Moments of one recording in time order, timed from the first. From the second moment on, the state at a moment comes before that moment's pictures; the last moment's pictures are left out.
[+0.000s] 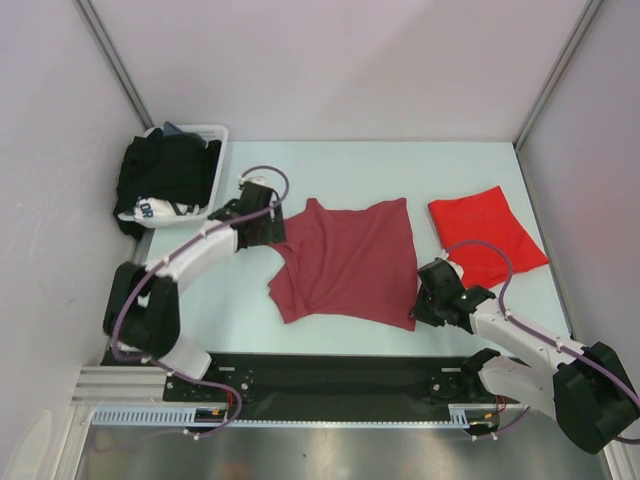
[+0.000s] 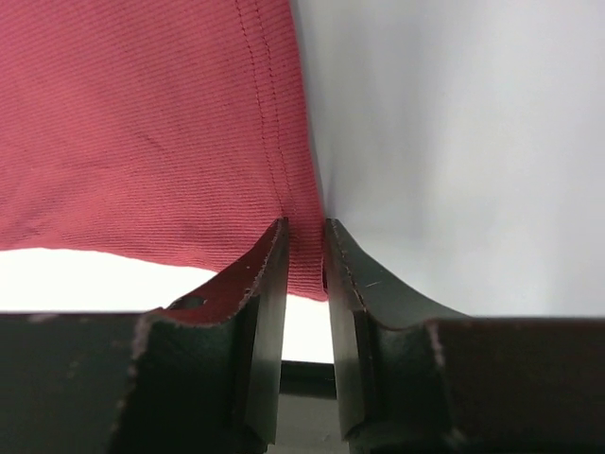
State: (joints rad) left arm -0.35 1.59 1.09 -0.46 -0.24 -0.43; right arm 0.55 1.03 0.44 -0.49 0.11 0.89
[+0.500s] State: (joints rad) left arm -0.88 1.34 0.84 -0.59 -0.29 -0.48; right arm 0.55 1.00 0.44 -0.51 0.11 0.89
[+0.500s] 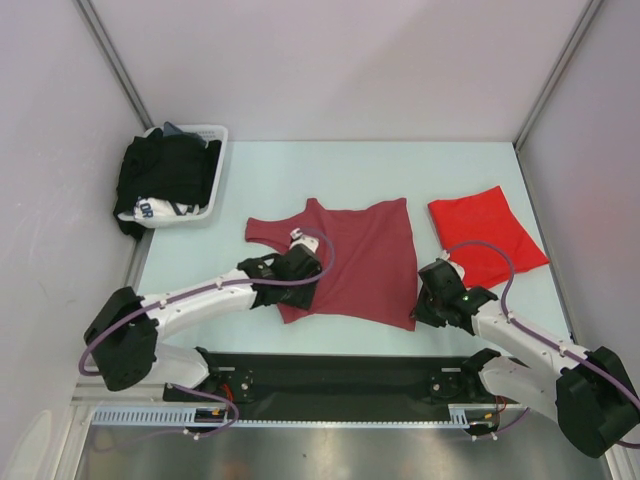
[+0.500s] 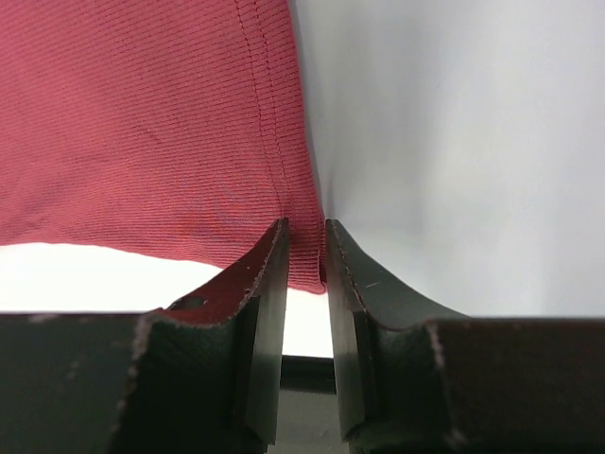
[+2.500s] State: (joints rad) left arm -0.44 0.89 0.43 -0.31 0.02 -0.67; right arm 0.67 0.92 0.43 -0.65 0.13 0.96
